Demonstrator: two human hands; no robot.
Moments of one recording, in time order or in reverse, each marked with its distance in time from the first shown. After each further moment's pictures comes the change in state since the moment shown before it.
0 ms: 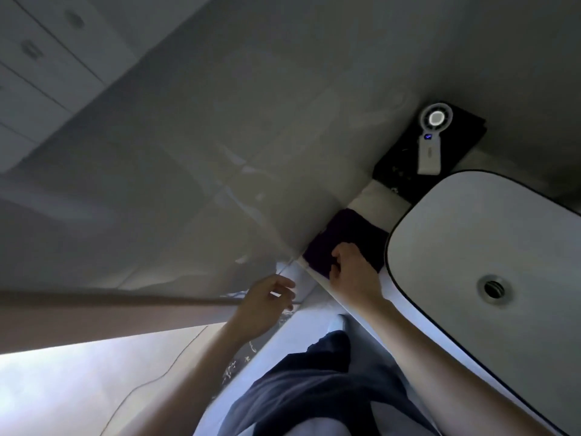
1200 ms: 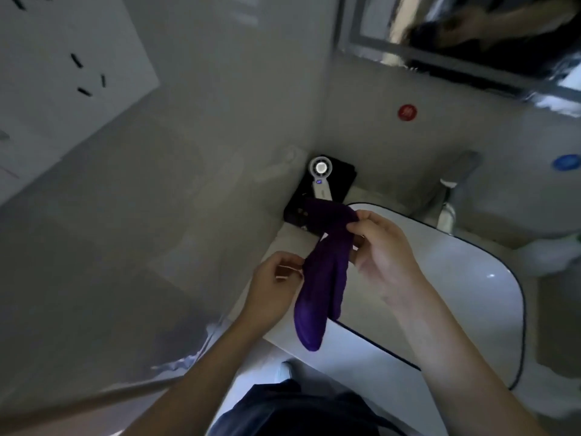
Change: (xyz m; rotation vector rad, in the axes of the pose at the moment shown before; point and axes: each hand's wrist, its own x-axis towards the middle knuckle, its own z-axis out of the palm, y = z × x) left_hand 0.011 0.147 0.067 -0.193 -0.133 0.494; right_hand -0.055 -0.048 -0.222 1.445 0.365 0.253
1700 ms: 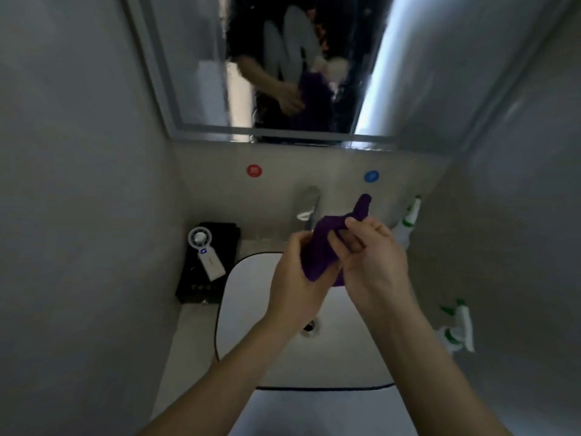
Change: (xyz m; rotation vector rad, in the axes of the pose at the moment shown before) left_hand 0.015 0.124 0.165 -0.115 -0.462 0.416; right_hand -0.070 -0.098 -0.073 0.491 0.453 -0.501
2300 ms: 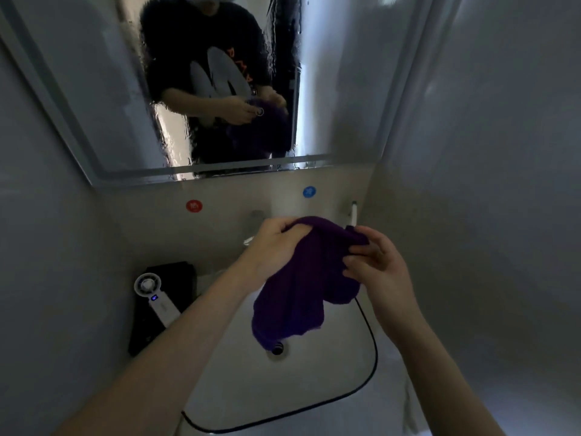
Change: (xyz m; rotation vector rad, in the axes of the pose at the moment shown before) left_hand 0.069 0.077 0.036 0.069 -0.415 -0.160; right_hand -0.010 -0.060 -0.088 -0.671 0.076 -0.360
